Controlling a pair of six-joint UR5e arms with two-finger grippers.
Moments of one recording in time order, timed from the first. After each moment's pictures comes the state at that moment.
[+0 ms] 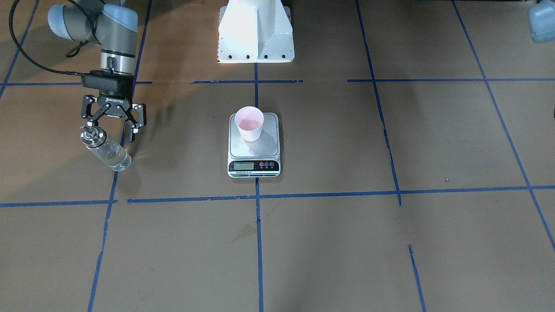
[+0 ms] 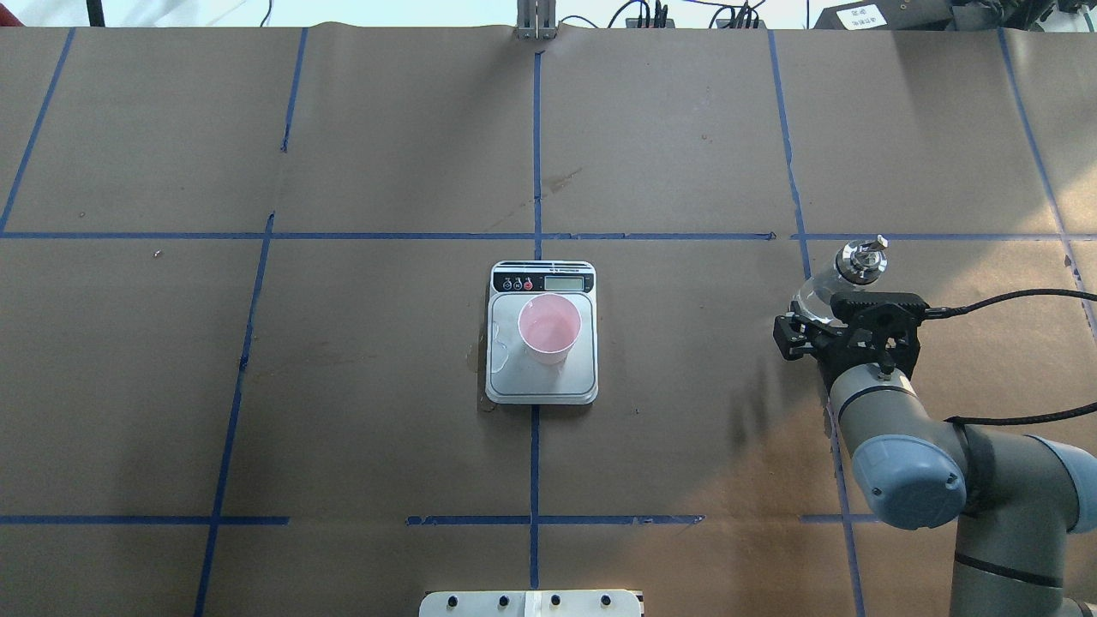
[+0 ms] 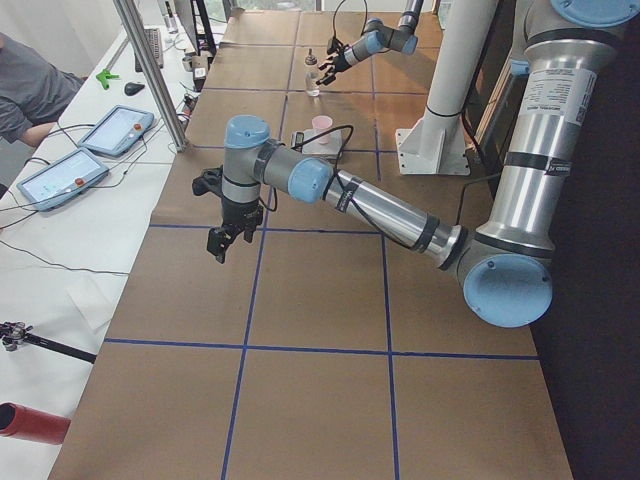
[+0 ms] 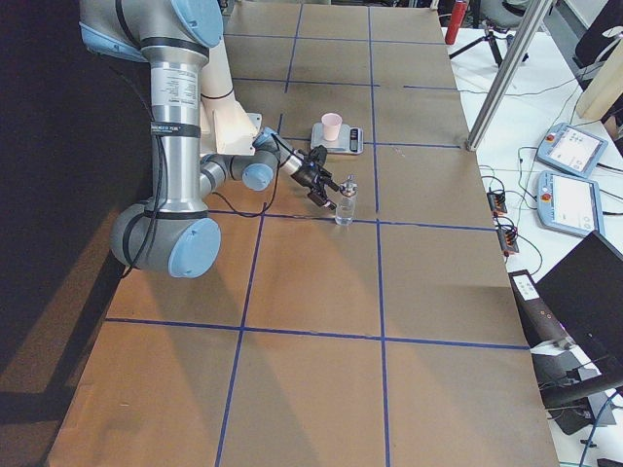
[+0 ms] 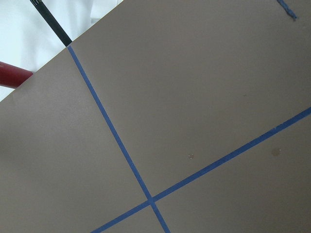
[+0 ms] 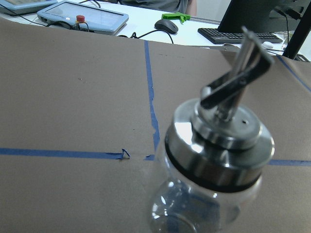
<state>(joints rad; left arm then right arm) -1.39 -1.75 -1.84 -1.53 -2.08 0.17 0.31 -1.59 1.95 -1.23 0.87 1.38</state>
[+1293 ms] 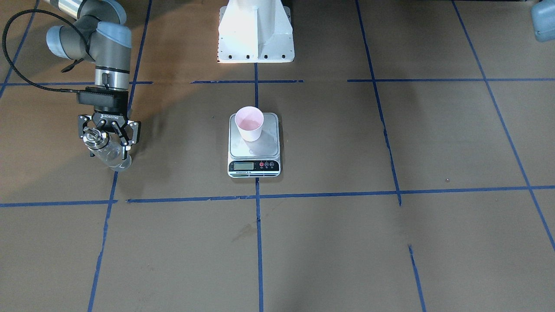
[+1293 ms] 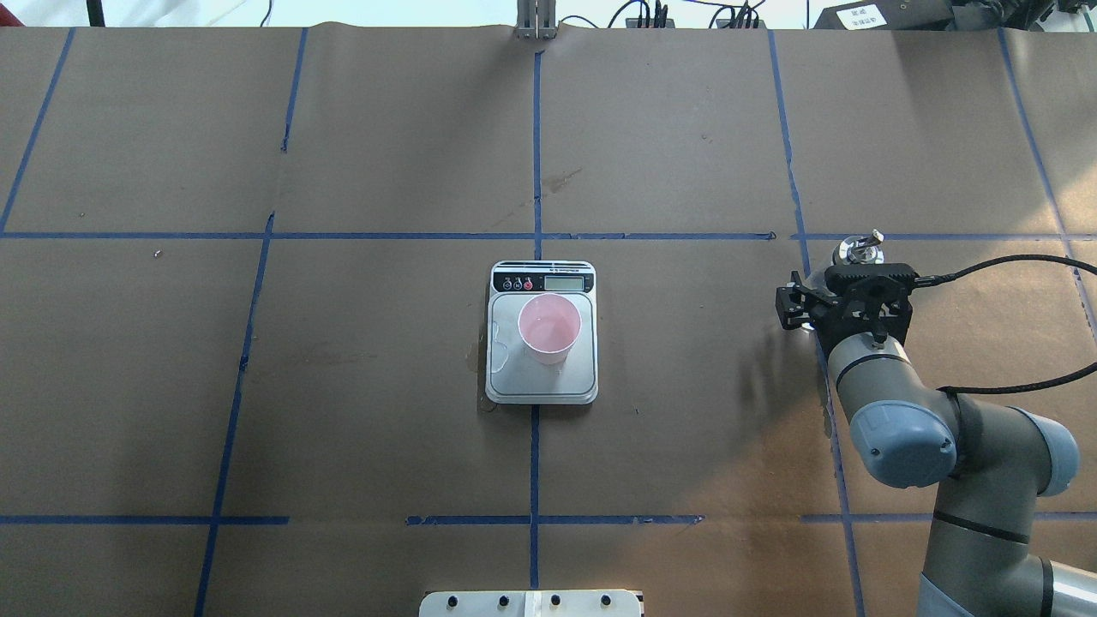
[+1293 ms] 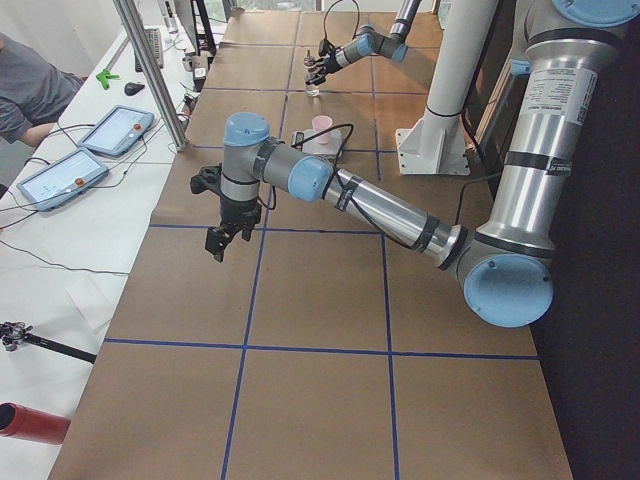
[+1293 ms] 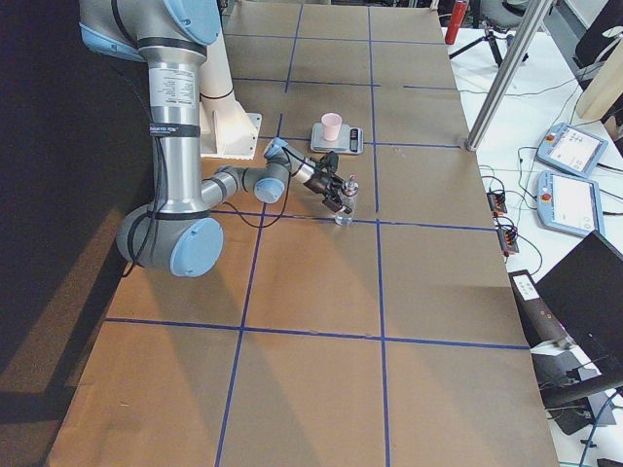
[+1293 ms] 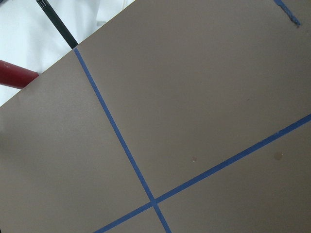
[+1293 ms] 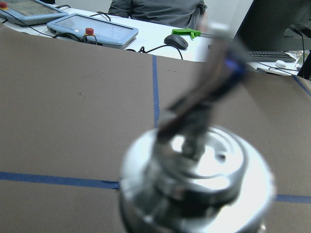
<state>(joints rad) -1.40 -1.75 -1.85 -1.53 -2.08 0.16 0.38 -1.55 1.83 -1.04 0.87 1.24</state>
